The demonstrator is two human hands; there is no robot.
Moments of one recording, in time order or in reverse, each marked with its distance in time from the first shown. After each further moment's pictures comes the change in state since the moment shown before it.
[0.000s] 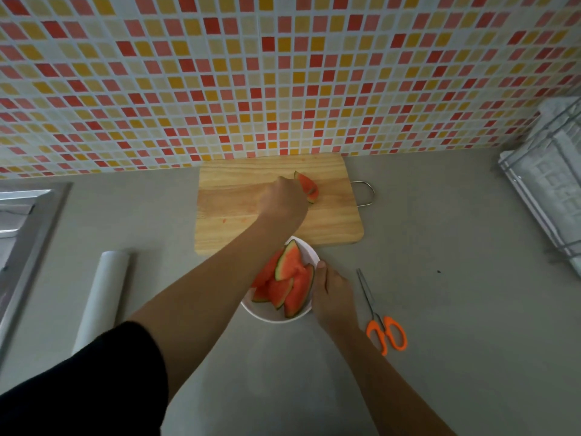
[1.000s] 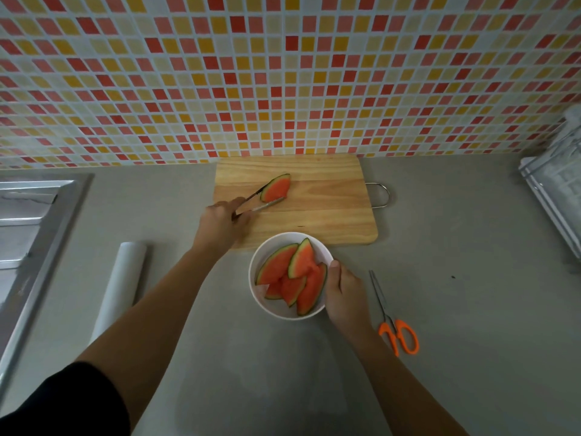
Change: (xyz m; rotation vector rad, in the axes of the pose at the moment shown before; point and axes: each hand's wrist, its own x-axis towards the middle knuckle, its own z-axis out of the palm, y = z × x) left_hand -0.027 -0.149 0.028 -0.250 0.311 0.113; right_hand 0.002 -0.003 -0.005 -0.022 -0.096 0.086
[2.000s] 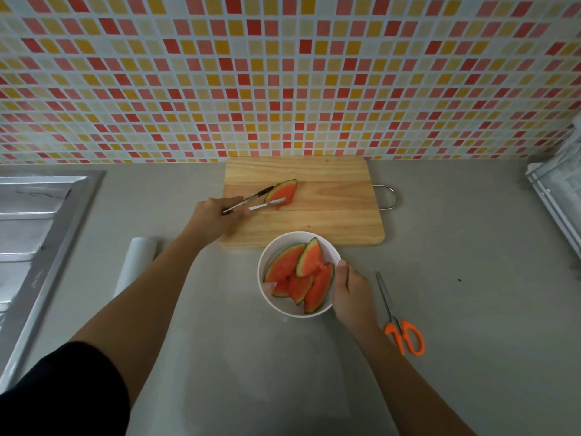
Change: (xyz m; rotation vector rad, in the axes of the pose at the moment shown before) left_hand 0.010 -0.031 -0.020 -0.197 -0.278 -0.280; right_hand 0.001 0.000 0.001 0.005 0.021 -0.022
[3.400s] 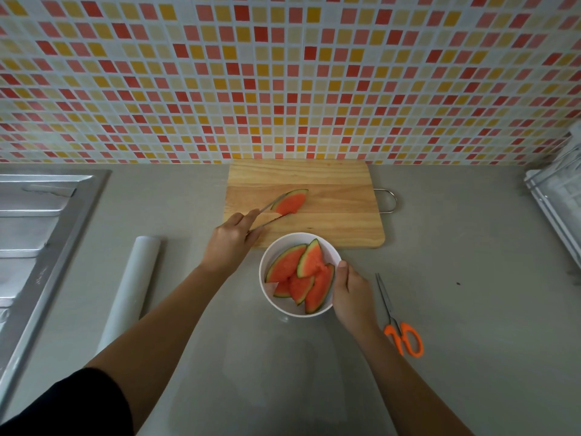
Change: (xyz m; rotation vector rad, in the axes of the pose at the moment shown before) left_hand -0.043 0.009 0.036 0.266 0.431 0.589; right_hand 0.000 -0.001 -0.001 -0.046 -0.030 0.022
